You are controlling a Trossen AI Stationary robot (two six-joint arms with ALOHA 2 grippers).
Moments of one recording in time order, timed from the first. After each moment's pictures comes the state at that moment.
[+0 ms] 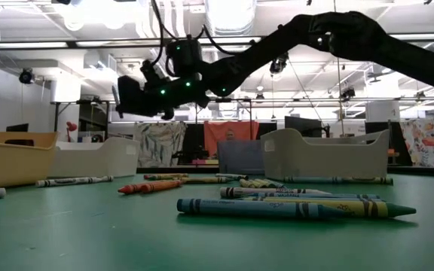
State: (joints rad) left arm -0.32 0.58 0.69 0.00 -0.78 0.22; right arm -0.29 2.55 2.11 0.32 -0.03 -0.02
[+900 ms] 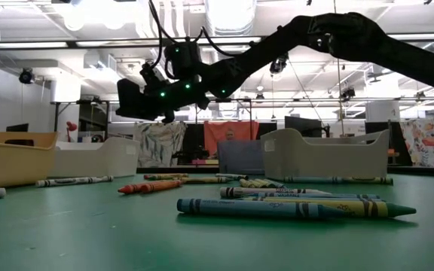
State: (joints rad) left arm -0.32 0.58 0.69 0.03 -0.78 0.25; right arm -0.29 2.55 2.11 0.31 -0.03 0.00
